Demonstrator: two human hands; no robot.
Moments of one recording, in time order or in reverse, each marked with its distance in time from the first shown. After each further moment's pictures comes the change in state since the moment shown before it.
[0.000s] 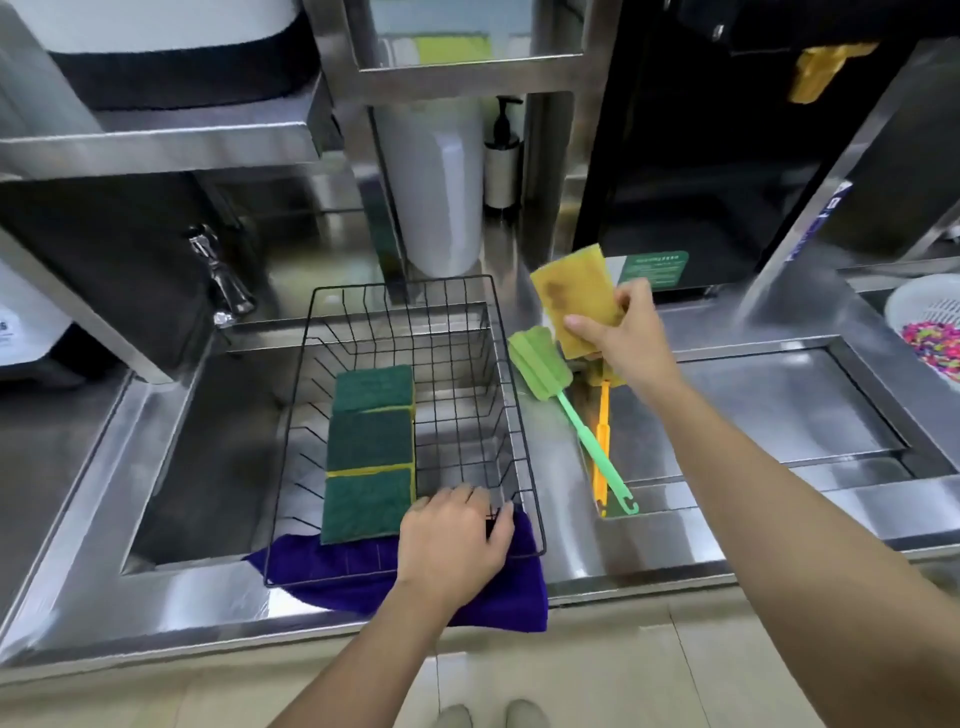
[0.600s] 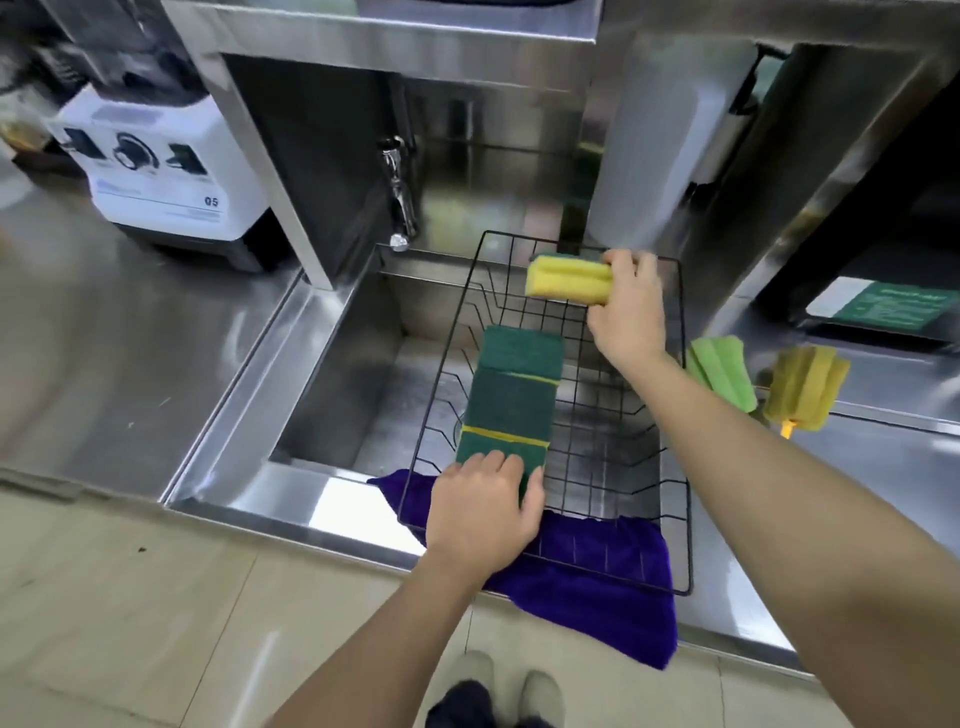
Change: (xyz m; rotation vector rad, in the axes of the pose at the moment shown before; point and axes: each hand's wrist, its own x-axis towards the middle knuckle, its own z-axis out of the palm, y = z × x) left_hand -0.022 -0.080 -0.014 -0.035 0.233 -0.247; right_hand 0.008 -0.058 0.180 -0.495 -0.140 -0.377
